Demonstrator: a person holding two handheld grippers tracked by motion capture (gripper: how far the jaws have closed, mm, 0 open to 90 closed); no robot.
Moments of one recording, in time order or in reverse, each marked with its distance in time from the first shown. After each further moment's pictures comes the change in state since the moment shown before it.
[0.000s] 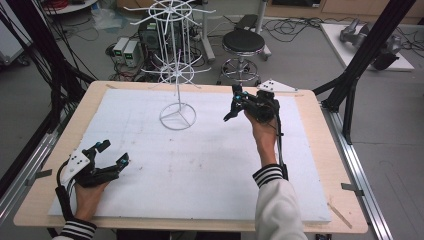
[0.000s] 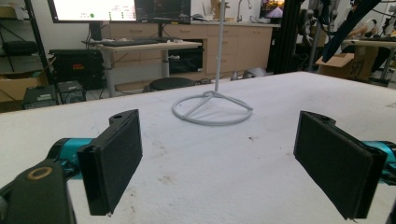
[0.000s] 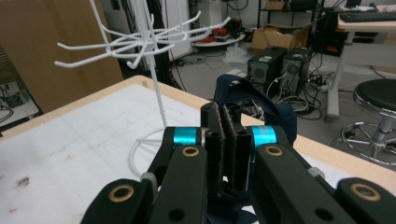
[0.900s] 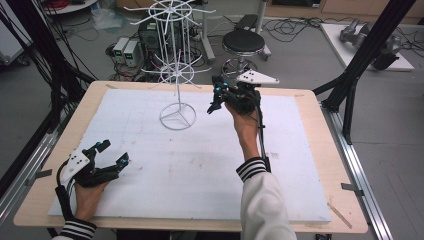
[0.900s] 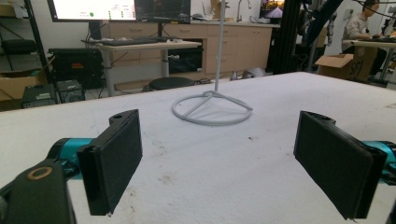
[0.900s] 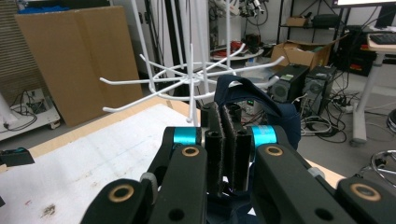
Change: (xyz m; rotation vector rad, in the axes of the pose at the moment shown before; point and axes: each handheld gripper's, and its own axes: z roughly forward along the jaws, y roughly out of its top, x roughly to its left) left arm 0.000 0.000 0.000 0.001 -0.002 -0.008; right arm 0.037 0.027 0.032 -0.048 0.068 -0.026
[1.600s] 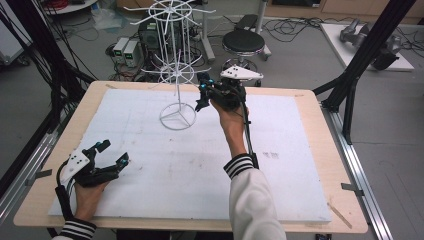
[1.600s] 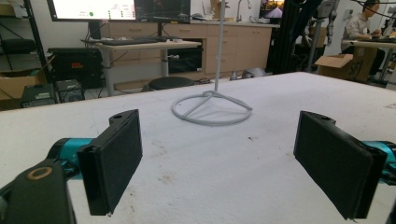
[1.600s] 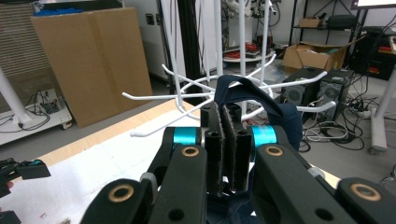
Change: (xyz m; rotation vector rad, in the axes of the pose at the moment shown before) left arm 0.000 0.000 0.000 0.001 -0.002 -0.002; right arm 0.023 0.012 0.026 0.002 0.040 -0.002
